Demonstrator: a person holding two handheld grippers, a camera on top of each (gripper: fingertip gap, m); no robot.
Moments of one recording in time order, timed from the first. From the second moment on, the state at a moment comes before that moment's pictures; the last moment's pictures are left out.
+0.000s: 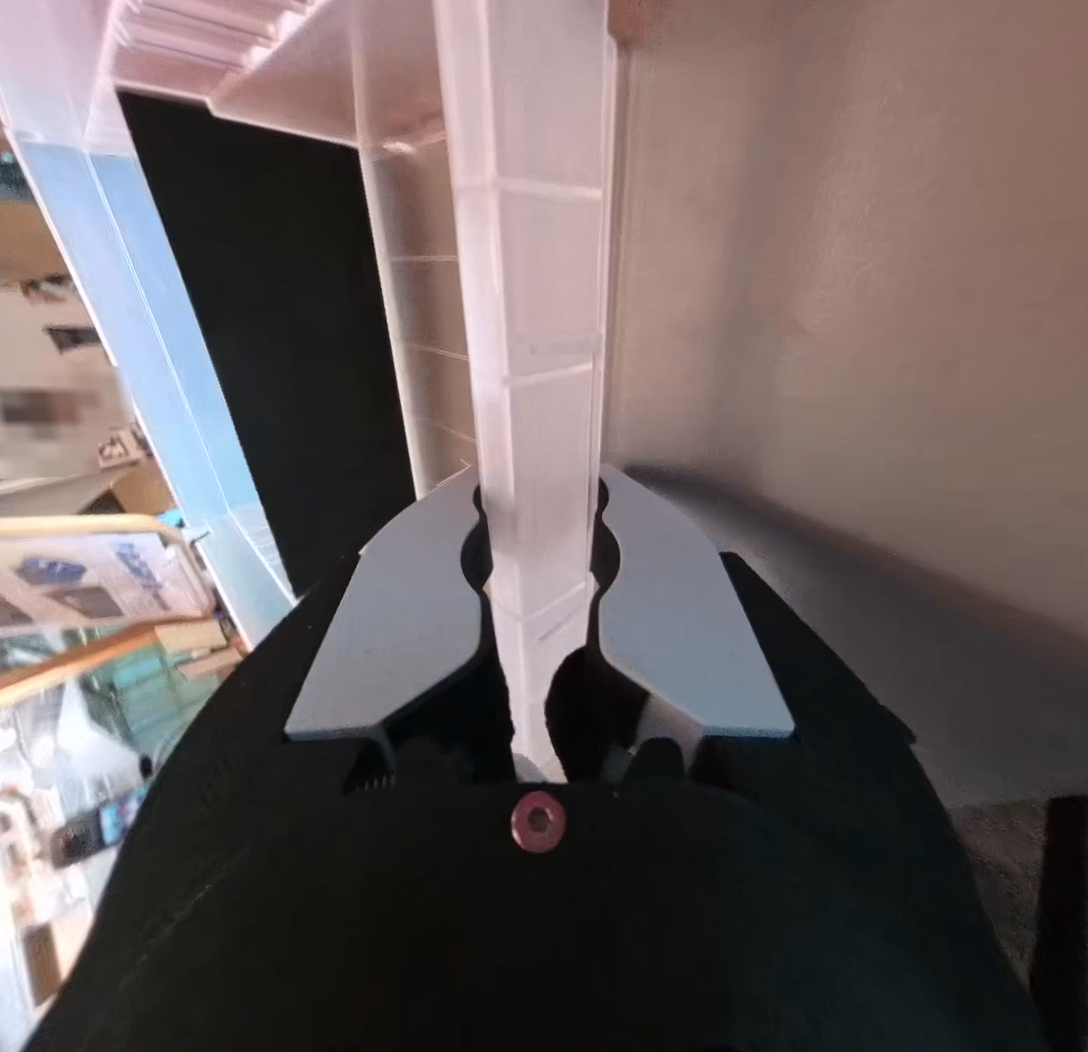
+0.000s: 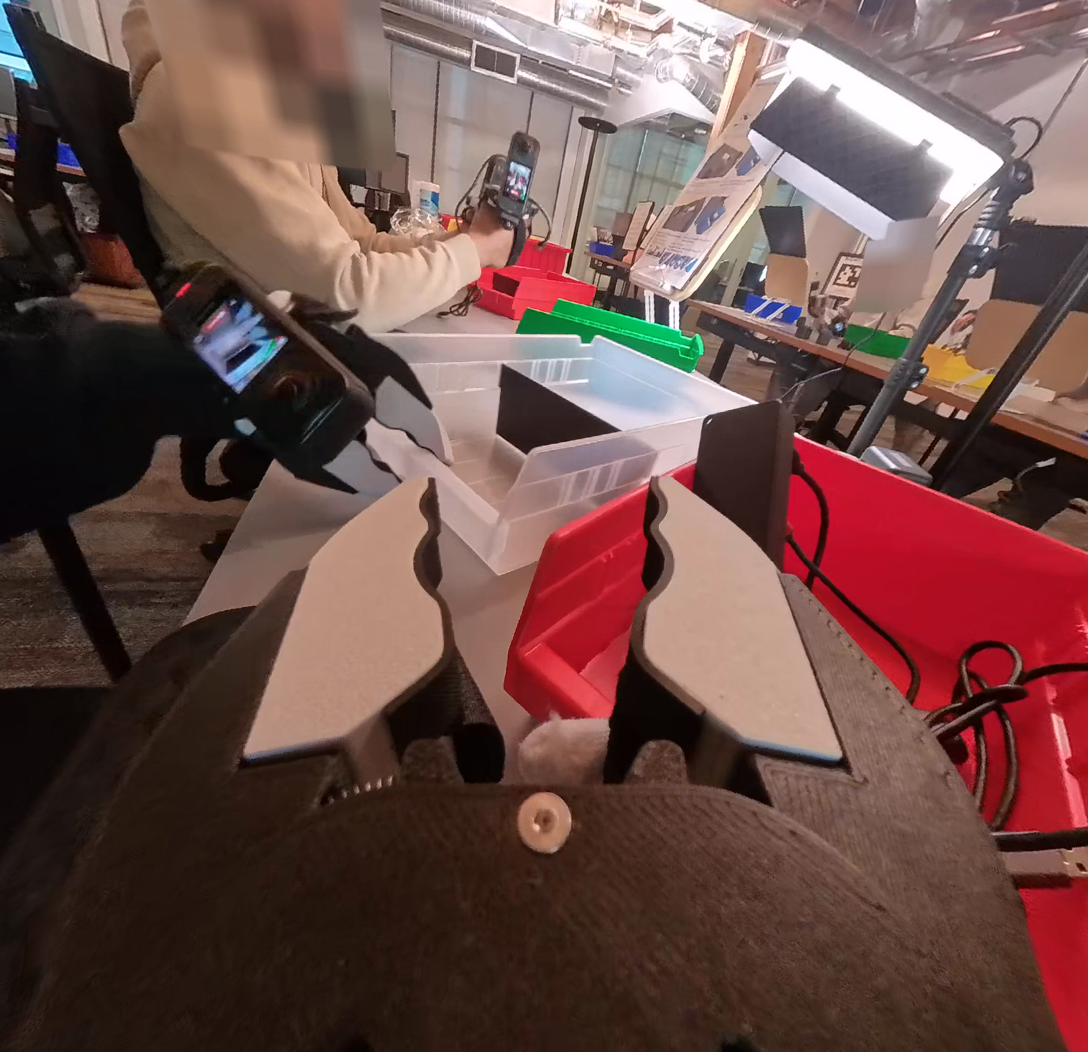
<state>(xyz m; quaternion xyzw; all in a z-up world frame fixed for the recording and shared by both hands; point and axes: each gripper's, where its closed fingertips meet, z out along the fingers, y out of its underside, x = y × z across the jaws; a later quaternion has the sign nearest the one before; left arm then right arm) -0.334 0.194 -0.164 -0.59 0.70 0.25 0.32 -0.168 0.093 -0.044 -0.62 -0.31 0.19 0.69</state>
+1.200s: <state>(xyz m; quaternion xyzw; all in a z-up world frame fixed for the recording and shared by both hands) 0.065 -0.021 0.008 -0.27 0.74 0.07 0.61 0.292 -0.140 0.011 -0.45 0.19 -0.31 0.82</state>
